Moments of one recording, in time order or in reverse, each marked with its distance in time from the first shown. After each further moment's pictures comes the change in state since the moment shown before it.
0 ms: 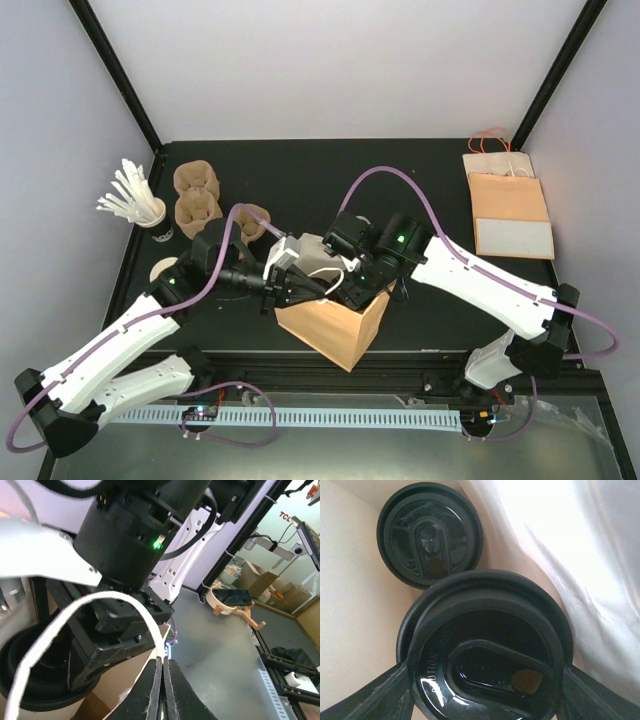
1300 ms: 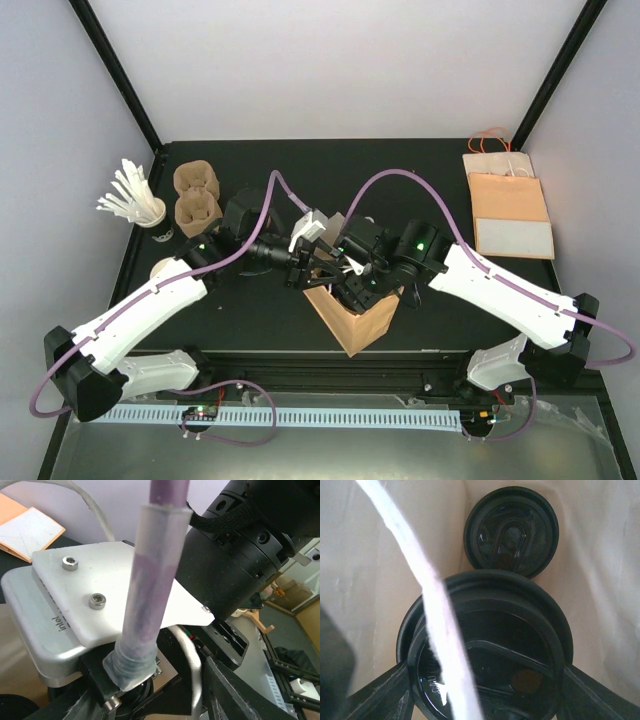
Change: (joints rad) left arm 0.019 0.266 0.178 -0.044 0.009 0.056; right arm 0.019 -0.074 -0.023 0.014 0.017 -0.042
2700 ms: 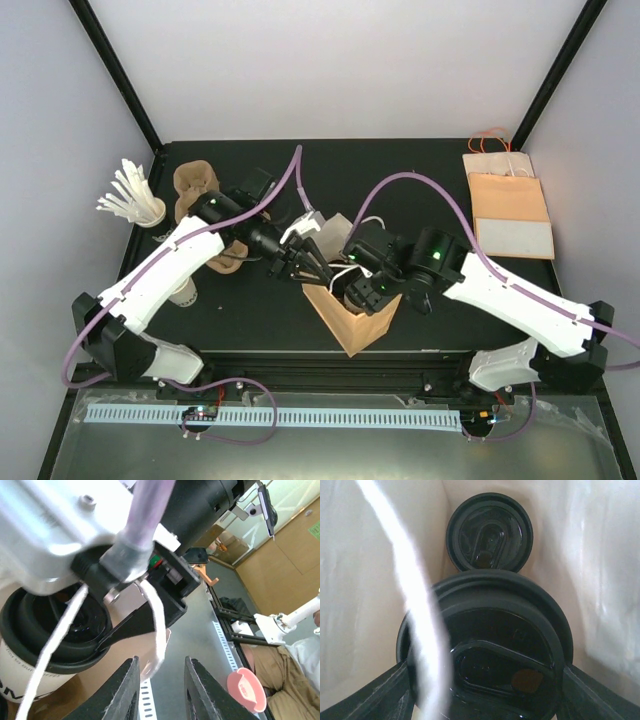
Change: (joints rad) left arm 0.117 0.261 0.334 -0.761 0.322 0.629; right arm 0.026 -0.095 -0.049 0.009 0.097 0.004
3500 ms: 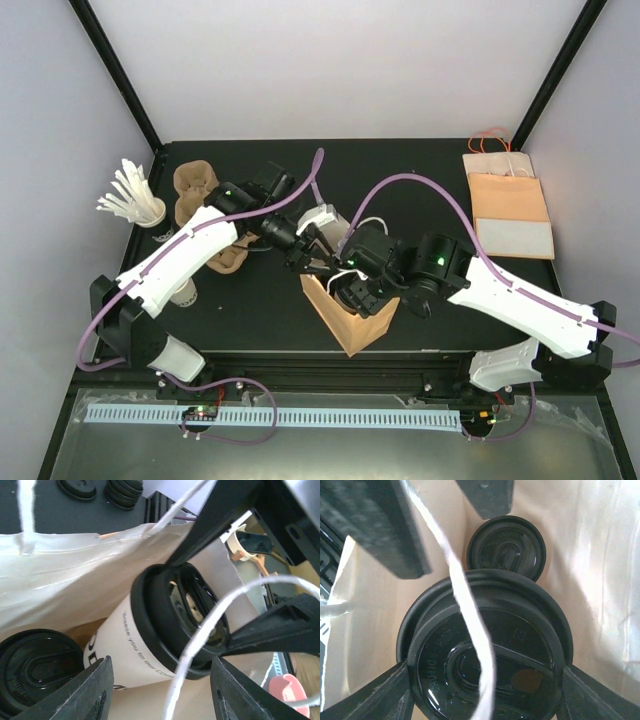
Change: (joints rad) left arm 0.000 0.093 0.035 0.084 -0.269 -0.119; right arm 0.057 0.012 0.032 0.034 0.015 0.011
